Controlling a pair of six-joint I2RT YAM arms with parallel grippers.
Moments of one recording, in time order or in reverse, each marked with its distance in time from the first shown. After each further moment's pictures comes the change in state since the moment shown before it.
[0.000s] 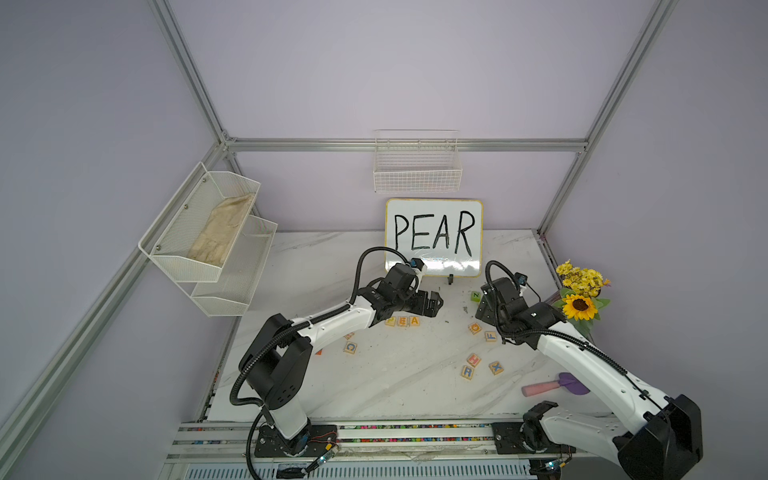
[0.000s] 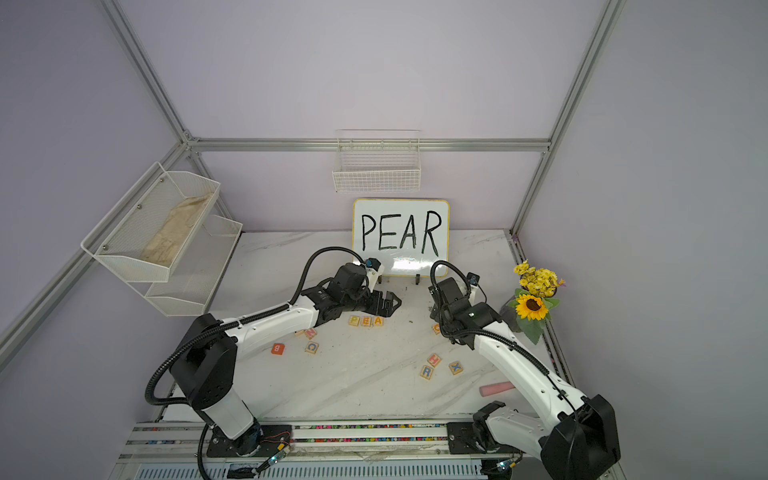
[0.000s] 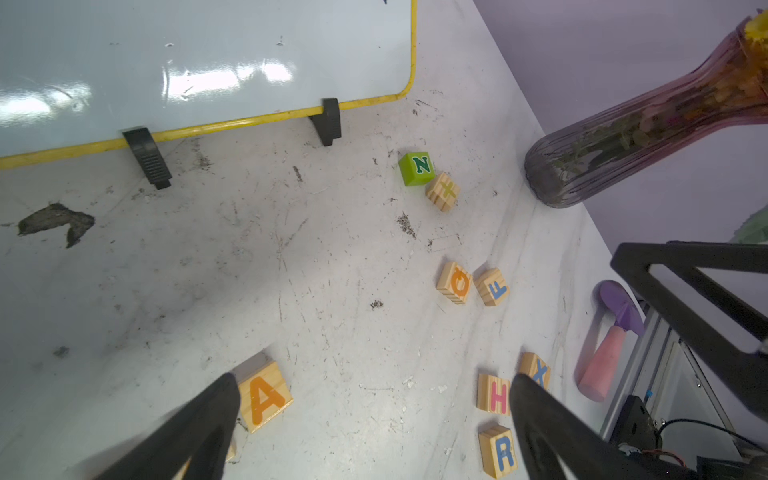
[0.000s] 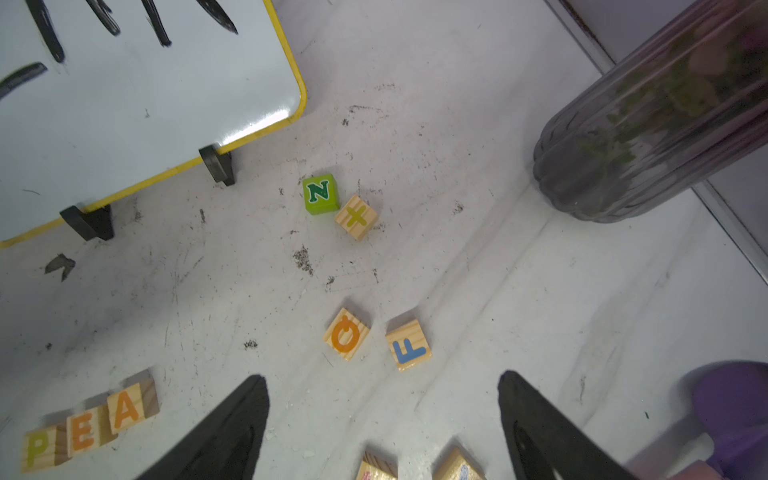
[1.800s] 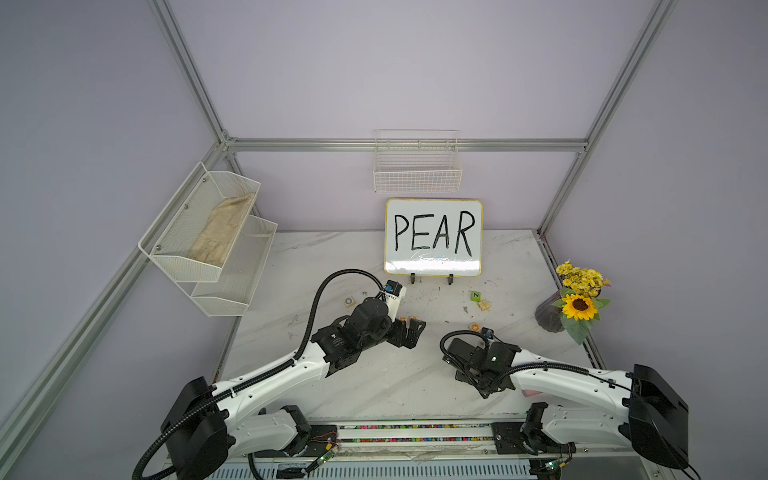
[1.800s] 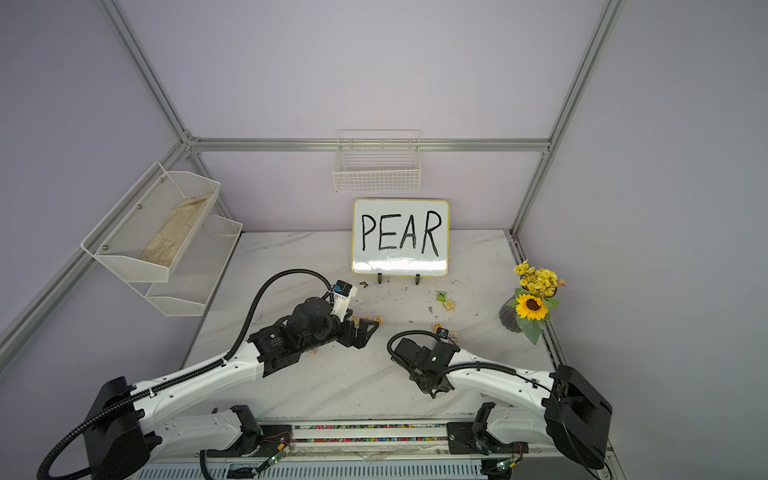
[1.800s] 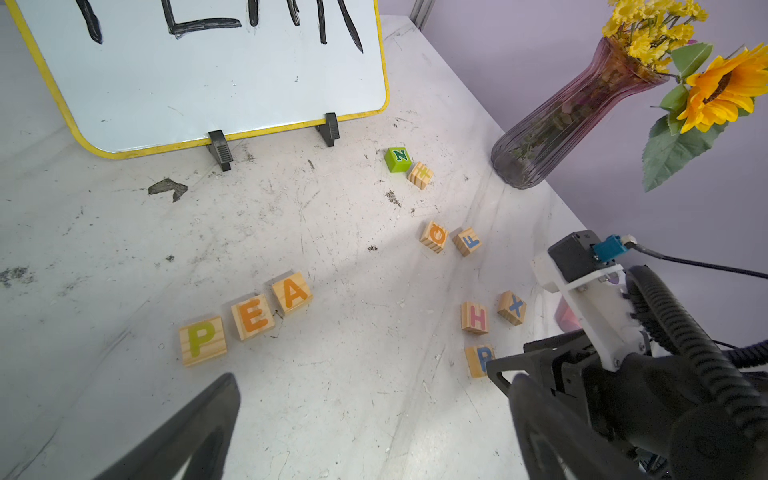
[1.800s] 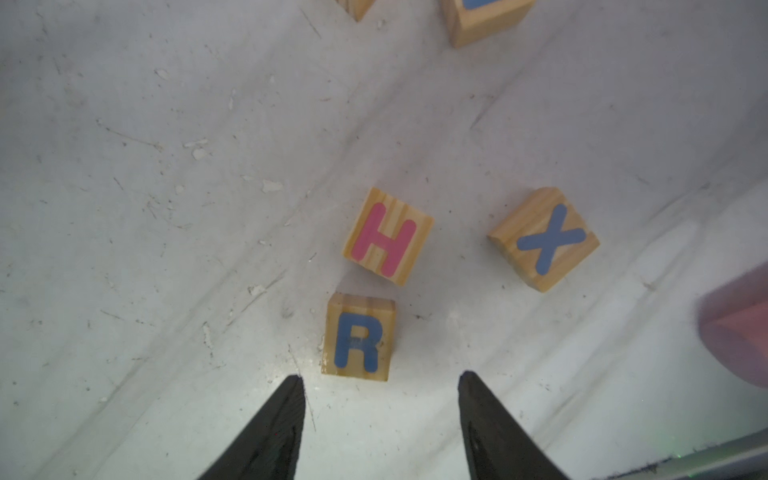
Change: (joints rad) left arm -0.105 -0.520 -0.402 0.045 -0.185 0.022; right arm 0.511 0.060 -0.269 -0.040 -0.136 0.497
